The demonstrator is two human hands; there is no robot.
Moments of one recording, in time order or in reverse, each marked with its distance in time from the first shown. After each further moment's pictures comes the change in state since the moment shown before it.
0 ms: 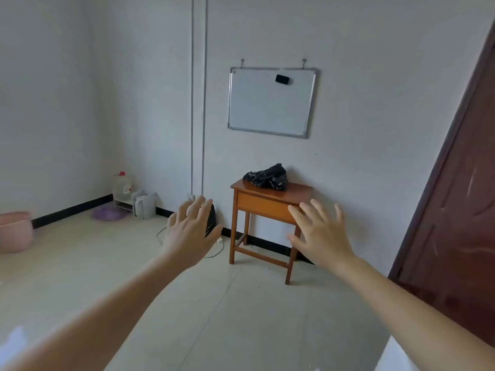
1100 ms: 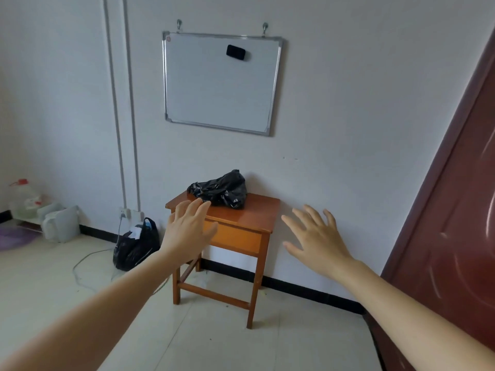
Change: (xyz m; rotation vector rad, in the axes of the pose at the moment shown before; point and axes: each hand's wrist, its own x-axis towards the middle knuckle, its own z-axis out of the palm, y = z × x) left_hand 0.426 0.071 0.285 -0.133 -0.083 0.058; right_hand 0.288 0.280 0.210 -0.055 -0.170 0.041
